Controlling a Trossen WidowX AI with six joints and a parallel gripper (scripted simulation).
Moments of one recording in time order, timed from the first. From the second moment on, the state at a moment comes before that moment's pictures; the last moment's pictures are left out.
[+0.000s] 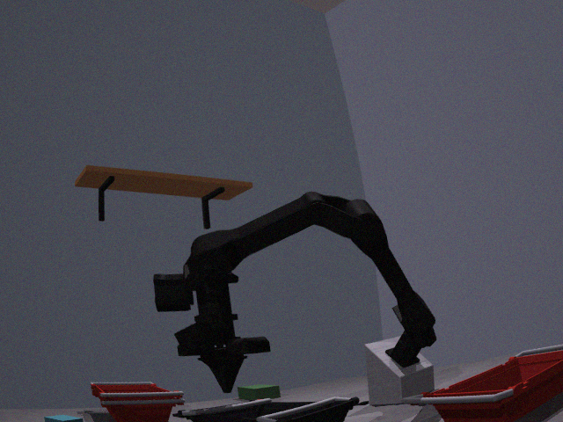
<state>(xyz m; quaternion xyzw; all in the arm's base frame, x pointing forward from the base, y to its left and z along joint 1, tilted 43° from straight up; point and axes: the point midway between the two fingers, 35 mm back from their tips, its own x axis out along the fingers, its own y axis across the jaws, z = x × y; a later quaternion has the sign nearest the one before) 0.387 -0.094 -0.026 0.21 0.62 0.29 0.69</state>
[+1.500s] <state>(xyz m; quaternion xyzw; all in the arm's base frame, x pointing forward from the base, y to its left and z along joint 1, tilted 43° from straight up) 0.387 -0.100 0.048 0.11 0.59 0.36 0.72</state>
